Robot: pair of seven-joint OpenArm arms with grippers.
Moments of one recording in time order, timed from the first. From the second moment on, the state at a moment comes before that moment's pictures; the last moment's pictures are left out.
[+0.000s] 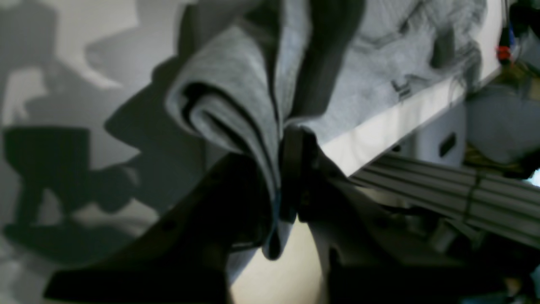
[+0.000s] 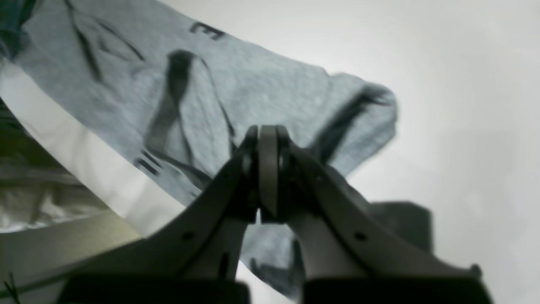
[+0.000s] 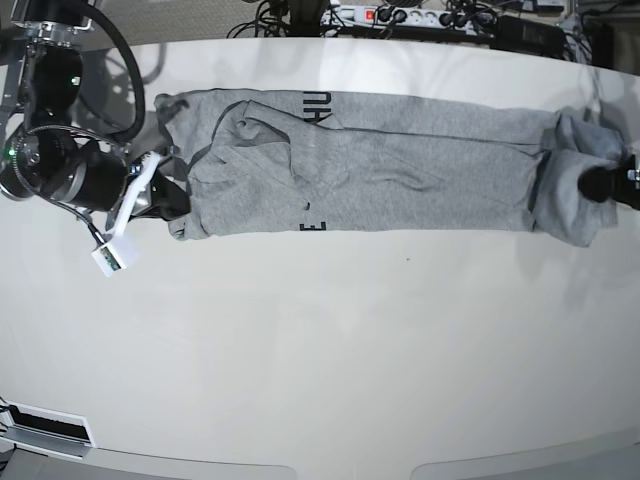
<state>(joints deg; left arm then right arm) 2.6 -51.3 -8.5 68.3 -85.2 -43.9 79.3 -7.4 11.3 15.3 101.5 43.5 40.4 -70.9</state>
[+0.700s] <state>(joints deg) 6.5 -35.4 -8.5 83.1 -85.2 -43.9 71.5 -7.4 9.7 15.3 101.5 41.5 40.4 -70.8</state>
